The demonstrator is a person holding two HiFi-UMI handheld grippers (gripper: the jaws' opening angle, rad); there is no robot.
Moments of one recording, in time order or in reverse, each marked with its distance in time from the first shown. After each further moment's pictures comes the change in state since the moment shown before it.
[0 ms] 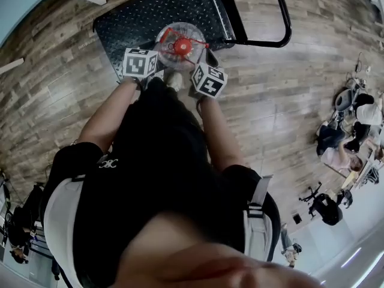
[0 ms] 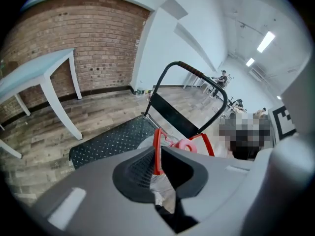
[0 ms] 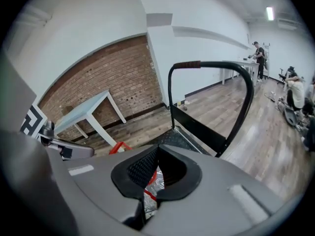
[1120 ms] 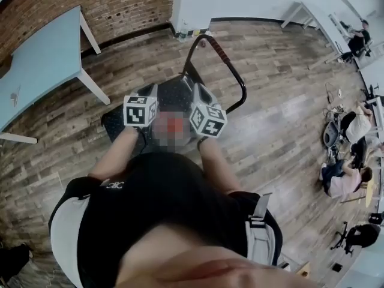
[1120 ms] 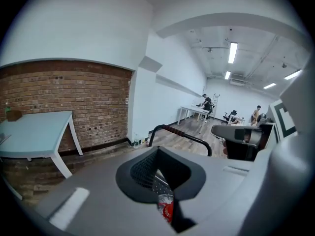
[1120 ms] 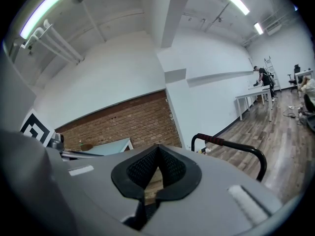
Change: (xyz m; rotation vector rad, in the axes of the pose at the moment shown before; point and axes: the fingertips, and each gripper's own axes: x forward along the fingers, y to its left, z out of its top) left arm -0.185 -0.073 0.191 0.210 -0.511 0.021; right arm -0.156 0.081 0.219 -0.034 -0.543 0.214
